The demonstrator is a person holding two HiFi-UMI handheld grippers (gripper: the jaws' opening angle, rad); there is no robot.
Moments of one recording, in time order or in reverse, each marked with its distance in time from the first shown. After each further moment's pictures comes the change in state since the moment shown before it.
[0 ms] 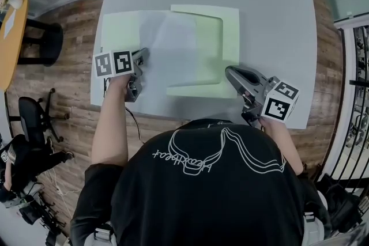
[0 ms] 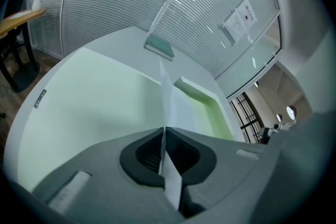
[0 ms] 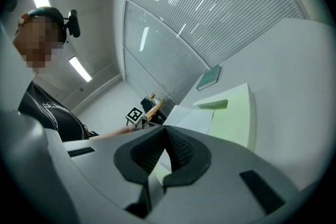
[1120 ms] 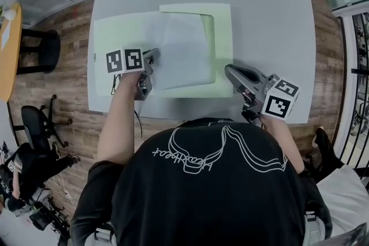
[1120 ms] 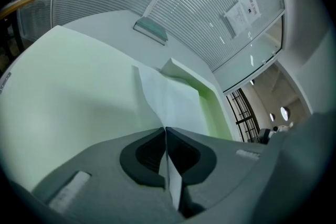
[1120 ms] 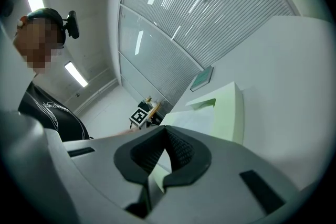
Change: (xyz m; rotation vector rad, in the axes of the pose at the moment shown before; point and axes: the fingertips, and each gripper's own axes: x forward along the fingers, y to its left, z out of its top) left arm 0.054 -0.031 -0.017 -0.022 0.097 -0.061; right arm -0.012 -0.018 -0.005 0.053 -0.030 -0.028
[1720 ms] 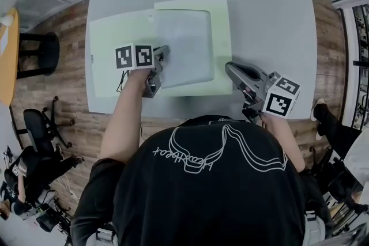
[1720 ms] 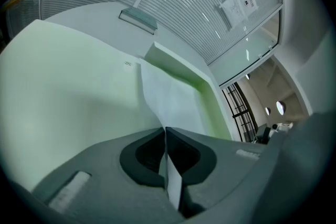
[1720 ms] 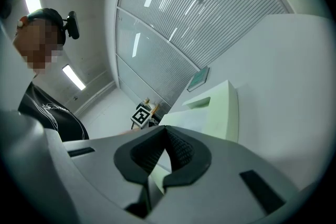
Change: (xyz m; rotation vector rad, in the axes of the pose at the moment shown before) left arm 0.034 -0.028 -0.007 0.038 0.057 -0.039; right arm -0.005 -0.011 -0.005 0.030 -0.021 -0.018
